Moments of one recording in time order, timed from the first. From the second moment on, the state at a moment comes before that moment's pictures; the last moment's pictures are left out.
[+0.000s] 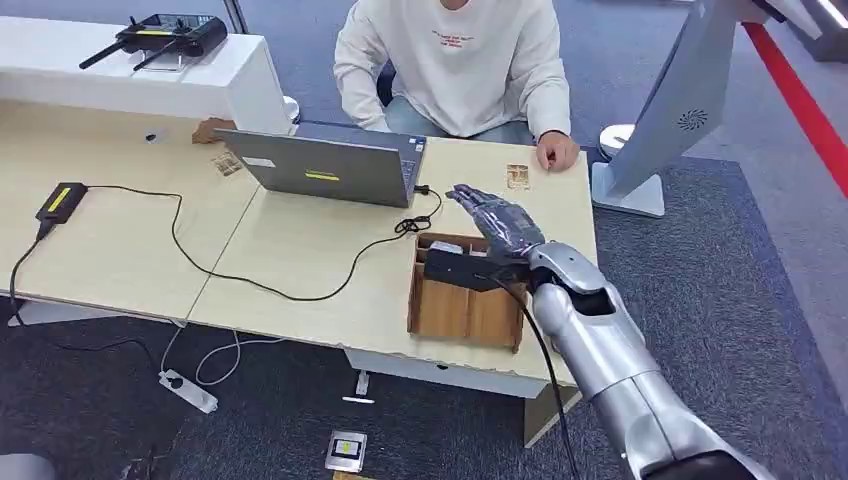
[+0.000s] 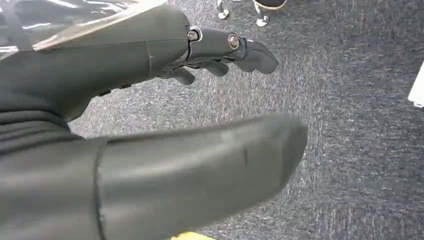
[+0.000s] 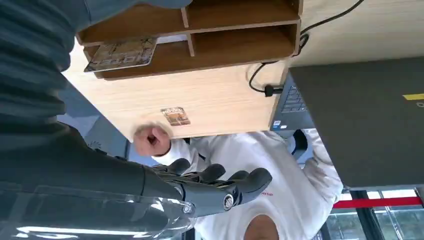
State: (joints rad) left arm -0.13 0.06 0.77 -0.48 -1.04 0.02 -0.08; right arm -0.81 0.11 0.61 -0.78 1.02 -0.04 -0.19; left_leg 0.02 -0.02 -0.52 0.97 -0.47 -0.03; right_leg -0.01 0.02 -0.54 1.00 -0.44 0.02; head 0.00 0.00
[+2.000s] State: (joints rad) left arm -0.10 0.05 0.77 -0.57 -1.05 -0.01 -0.08; right arm -0.85 0.01 0.61 -0.69 1.01 -0.04 -0.18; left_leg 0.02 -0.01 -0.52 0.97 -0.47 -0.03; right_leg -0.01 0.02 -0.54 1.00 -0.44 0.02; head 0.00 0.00
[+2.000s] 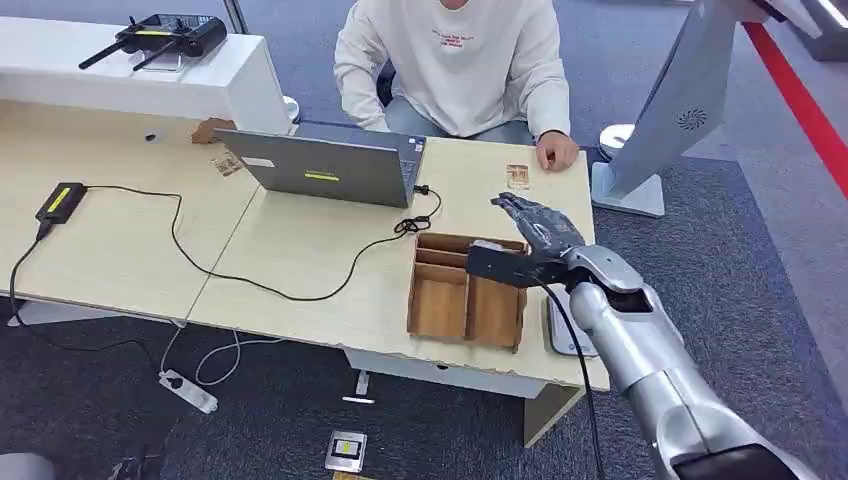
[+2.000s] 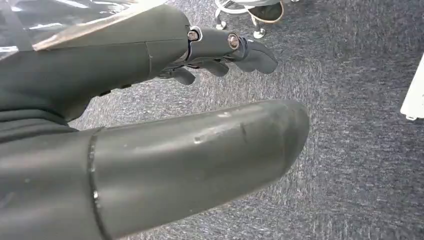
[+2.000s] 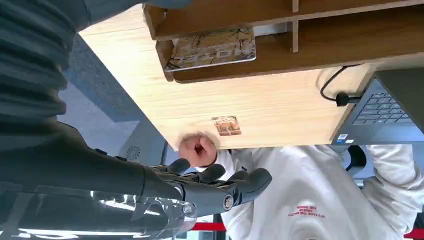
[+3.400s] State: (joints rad) left arm -0.10 0.09 0.77 -0.56 -1.05 0.00 -0.08; right arm -0.84 -0.02 0.61 -0.65 0.99 0.00 -0.16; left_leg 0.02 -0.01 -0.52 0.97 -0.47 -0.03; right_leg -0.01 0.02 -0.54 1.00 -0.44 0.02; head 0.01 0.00
